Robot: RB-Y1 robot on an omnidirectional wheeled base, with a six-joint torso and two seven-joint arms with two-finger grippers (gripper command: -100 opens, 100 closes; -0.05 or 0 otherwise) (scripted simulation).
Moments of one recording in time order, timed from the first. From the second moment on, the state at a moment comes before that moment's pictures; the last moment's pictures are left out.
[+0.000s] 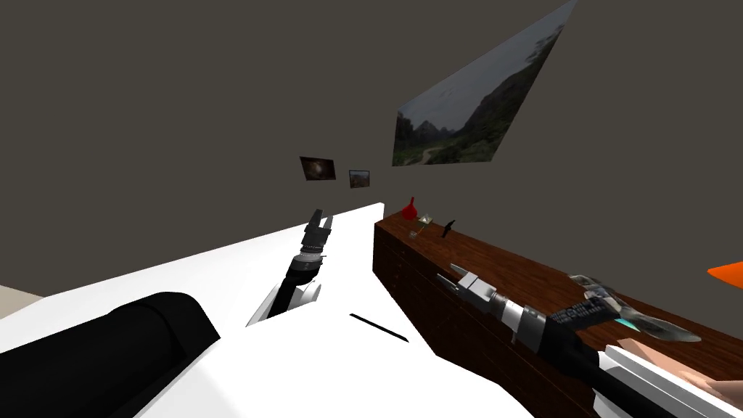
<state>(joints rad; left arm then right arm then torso) 0.54 0.04 0.04 -2.35 -0.10 -0.54 0.00 0.44 -1.35 0.19 -2.06 0.03 -0.27 0.56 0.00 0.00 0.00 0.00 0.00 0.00</state>
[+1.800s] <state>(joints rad) 0.54 0.04 0.04 -2.35 -0.10 -0.54 0.00 0.60 -1.84 0.25 -1.93 0.14 -0.10 0.89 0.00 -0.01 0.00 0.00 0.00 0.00</state>
